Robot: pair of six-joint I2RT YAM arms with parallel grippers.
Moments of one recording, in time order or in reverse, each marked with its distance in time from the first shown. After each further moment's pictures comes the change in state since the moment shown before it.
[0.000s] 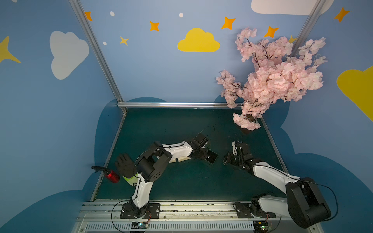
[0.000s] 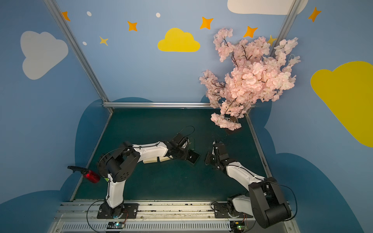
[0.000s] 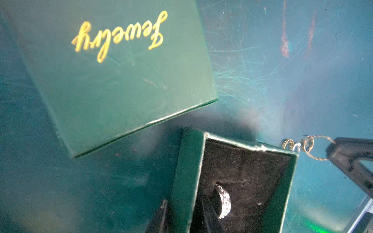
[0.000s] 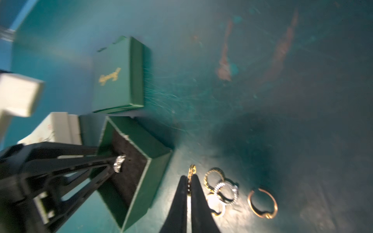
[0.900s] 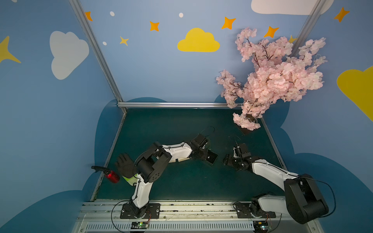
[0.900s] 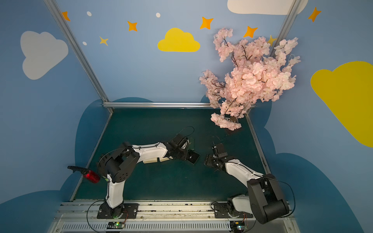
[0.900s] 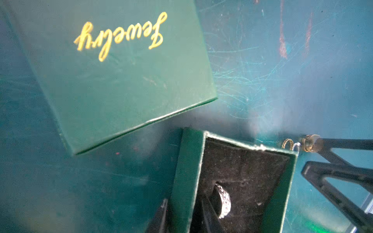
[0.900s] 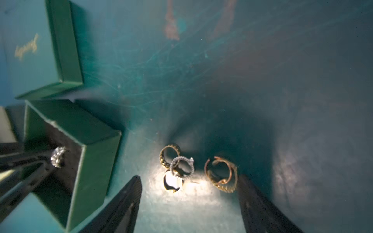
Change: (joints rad) left arm -0.004 -0.015 -0.028 0.032 -0.011 -0.001; right arm -0.004 0.051 0.058 -0.203 0.090 -0.009
